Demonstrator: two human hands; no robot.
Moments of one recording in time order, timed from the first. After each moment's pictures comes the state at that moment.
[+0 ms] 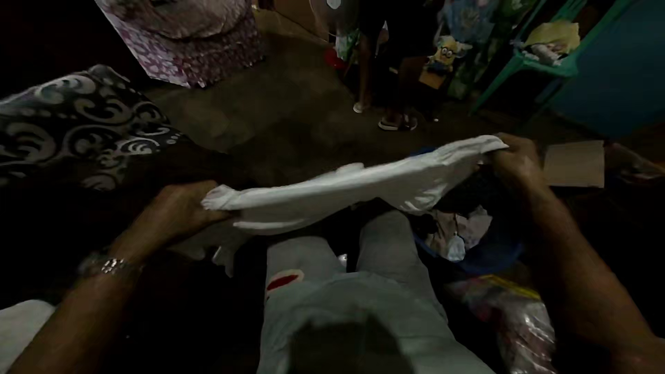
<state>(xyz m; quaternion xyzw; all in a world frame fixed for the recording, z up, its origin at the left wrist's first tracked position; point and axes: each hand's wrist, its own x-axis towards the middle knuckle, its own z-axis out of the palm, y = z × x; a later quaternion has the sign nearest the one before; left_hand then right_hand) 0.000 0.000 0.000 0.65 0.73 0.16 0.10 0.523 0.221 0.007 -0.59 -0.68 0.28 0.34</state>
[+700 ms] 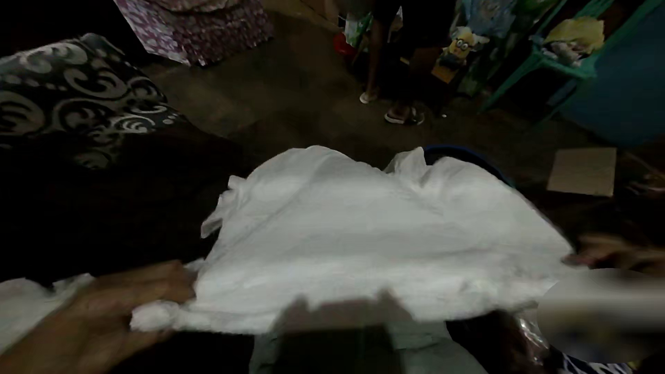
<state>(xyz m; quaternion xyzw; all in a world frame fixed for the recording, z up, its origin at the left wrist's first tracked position) 0.002 -0.119 -0.019 0.76 0.50 0.32 0.26 0.669 0.125 0.029 -0.13 -0.82 0.50 0.24</state>
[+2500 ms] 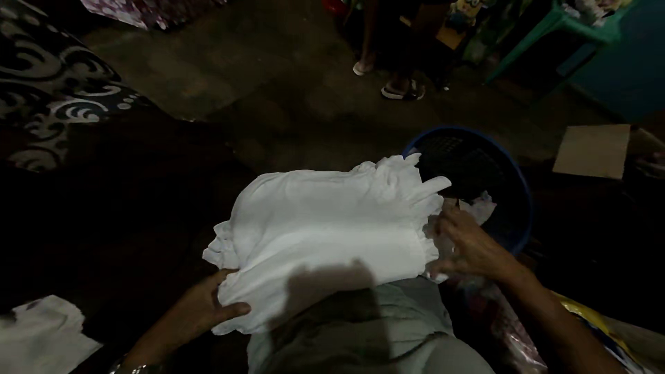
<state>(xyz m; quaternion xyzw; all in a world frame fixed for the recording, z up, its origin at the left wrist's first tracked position) 0.028 -0.091 -0.128 0.46 0.75 0.16 0.46 0.516 0.141 -0.105 -0.32 -0.92 0.21 0.09</state>
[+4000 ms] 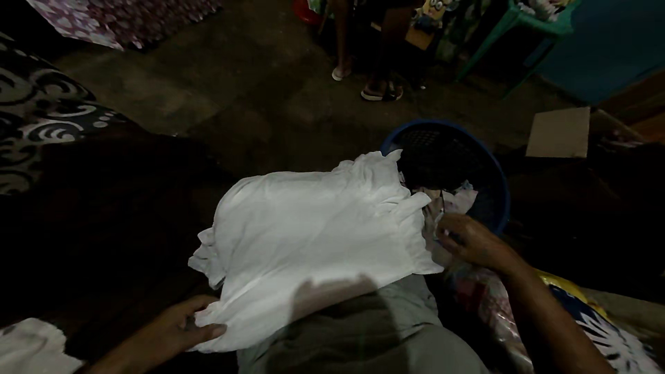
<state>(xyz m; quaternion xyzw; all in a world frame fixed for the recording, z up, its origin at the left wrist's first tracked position) 0.019 -0.103 -0.110 0.47 0.71 0.03 0.52 0.559 0.117 -0.090 -0.42 -0.87 0.27 0.02</state>
